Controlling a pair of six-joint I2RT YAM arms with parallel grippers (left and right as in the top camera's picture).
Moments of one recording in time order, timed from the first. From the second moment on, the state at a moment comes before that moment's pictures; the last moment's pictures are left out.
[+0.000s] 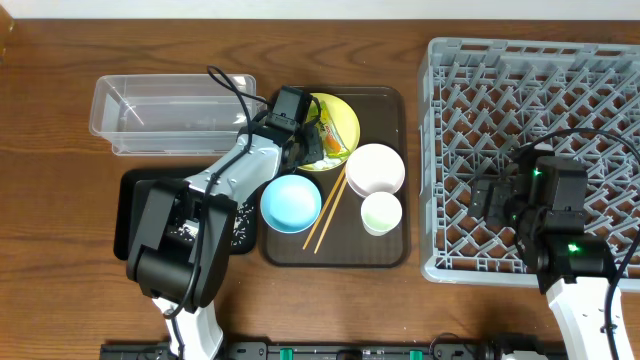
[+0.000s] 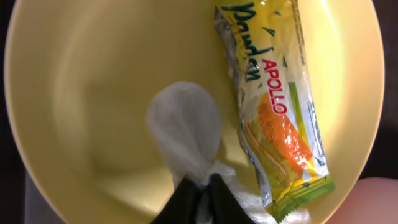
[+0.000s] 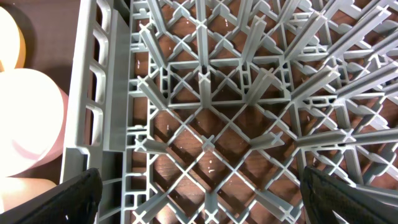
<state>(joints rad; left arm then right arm) -0.37 1.94 1.21 -0.38 0.10 -0.54 -0.02 1.00 0.74 -0.61 0.00 0.11</state>
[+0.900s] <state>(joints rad) -0.02 1.61 1.21 -0.37 0.09 -0.52 -0.02 1.00 0.74 -0.61 0.00 0.11</state>
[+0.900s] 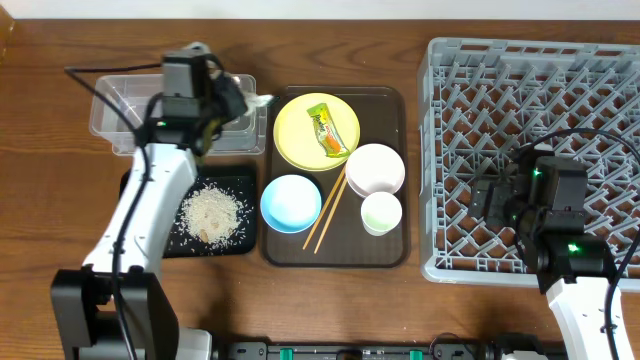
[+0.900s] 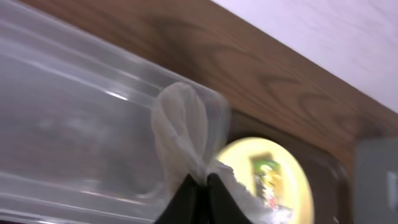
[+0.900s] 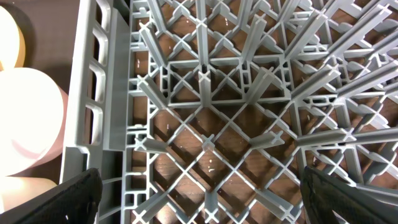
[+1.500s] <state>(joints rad) -0.12 1.64 1.21 -0.37 0.19 -0.50 -0.02 1.00 0.74 -0.61 0.00 0.11</state>
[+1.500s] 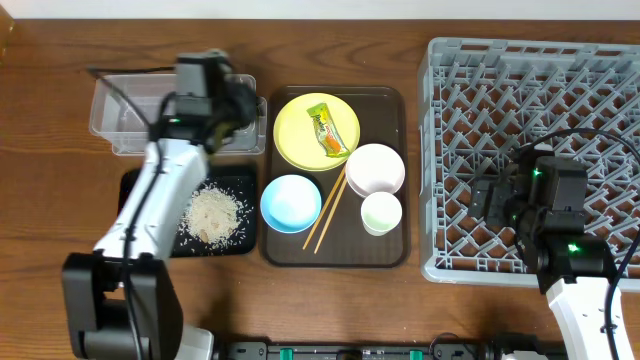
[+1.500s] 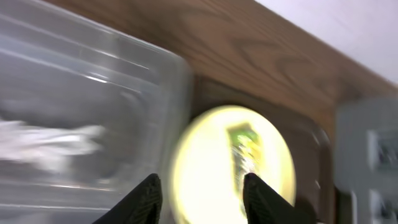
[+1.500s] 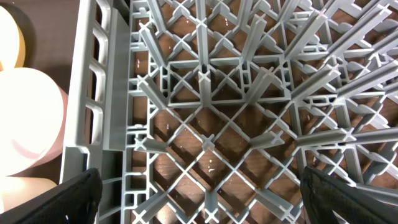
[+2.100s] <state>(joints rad) -0.38 1.96 1.21 -0.25 0.10 -0.50 -0.02 1.00 0.74 -0.61 0.00 0.11</state>
